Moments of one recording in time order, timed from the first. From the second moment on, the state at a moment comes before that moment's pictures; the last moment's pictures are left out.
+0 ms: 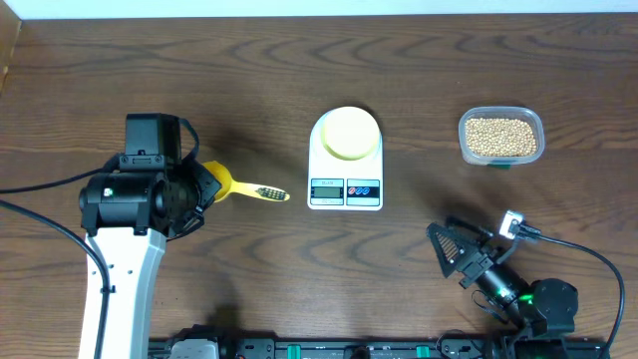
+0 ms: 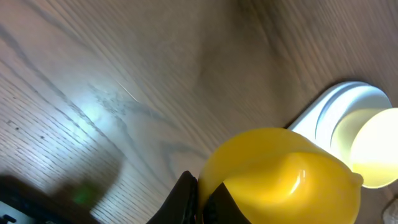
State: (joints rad) left arm 0.00 1.20 1.23 -1.25 0.01 -0.80; right arm 0.05 0.03 0.01 -0.05 -0.67 0.91
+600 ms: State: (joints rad) left arm 0.00 1.20 1.19 -1.25 0.14 -0.80; right arm 0.05 0.46 0.21 -0.04 -0.96 0.86
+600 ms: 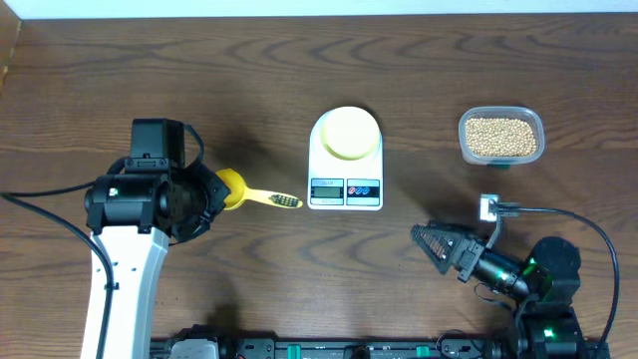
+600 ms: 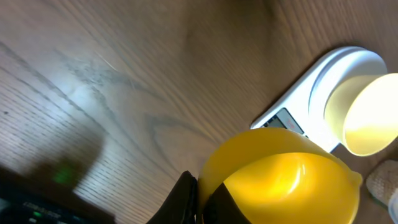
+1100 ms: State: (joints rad) left arm -0.07 1.20 1.19 -1.25 0.17 -0.83; right arm 0.15 0.50 0.21 0.18 -0.93 0.96
